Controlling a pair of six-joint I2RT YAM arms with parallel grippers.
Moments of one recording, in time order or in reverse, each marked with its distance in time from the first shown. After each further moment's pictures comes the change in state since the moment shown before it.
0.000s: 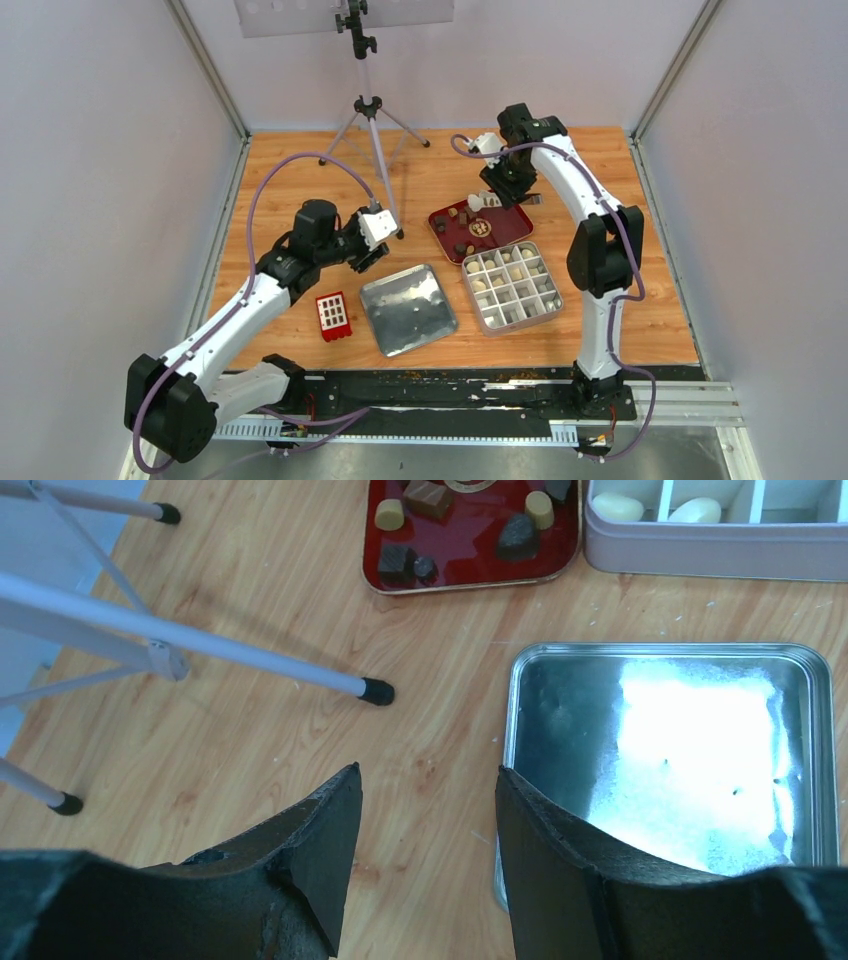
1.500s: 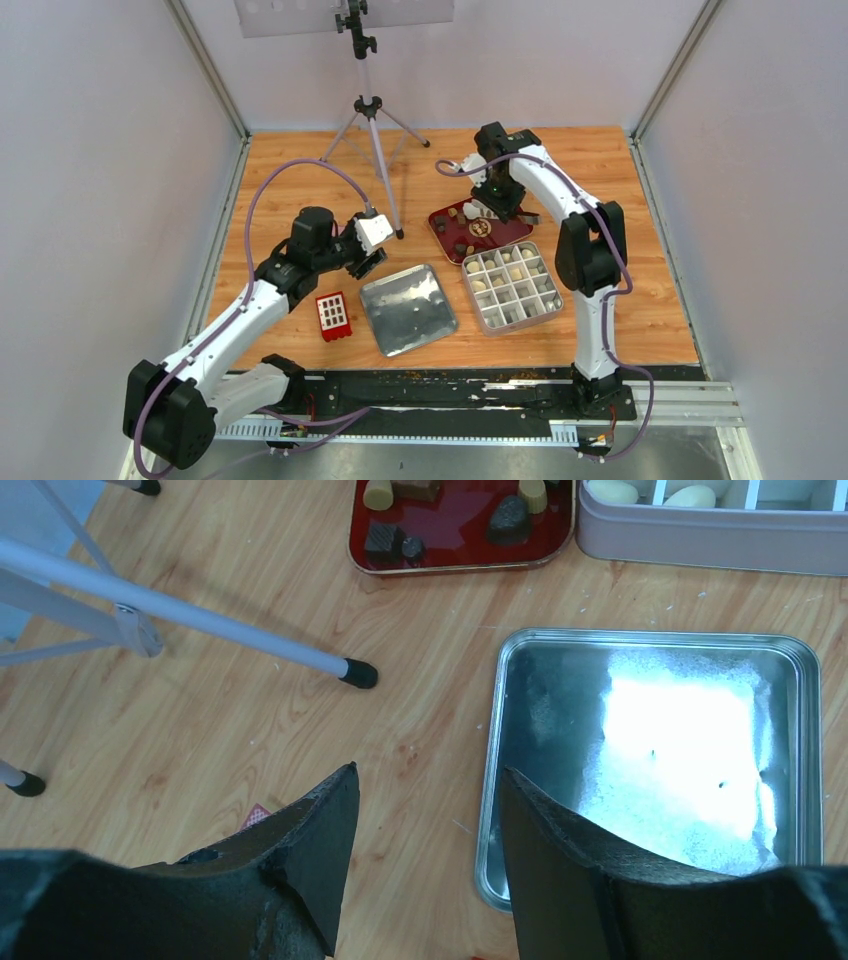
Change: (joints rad) left arm 0.030 -0.039 -0.069 0.029 0.012 -0.040; right arm 0.083 0.074 -0.043 0.002 0.163 0.012
